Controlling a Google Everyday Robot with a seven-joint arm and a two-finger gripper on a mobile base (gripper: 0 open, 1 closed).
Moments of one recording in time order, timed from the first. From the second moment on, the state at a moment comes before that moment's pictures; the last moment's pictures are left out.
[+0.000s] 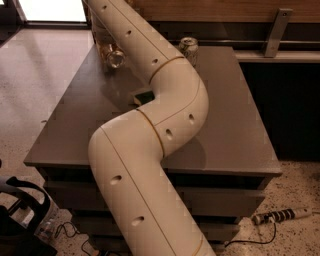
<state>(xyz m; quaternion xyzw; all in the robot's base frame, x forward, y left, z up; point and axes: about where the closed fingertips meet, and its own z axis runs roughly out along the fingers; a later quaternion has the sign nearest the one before) 0.829 0.135 0.873 -0.18 0.96 0.01 0.22</state>
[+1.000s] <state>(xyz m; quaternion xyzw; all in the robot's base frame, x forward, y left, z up) 0.841 0.110 0.936 -0.22 0.92 0.04 0.31</state>
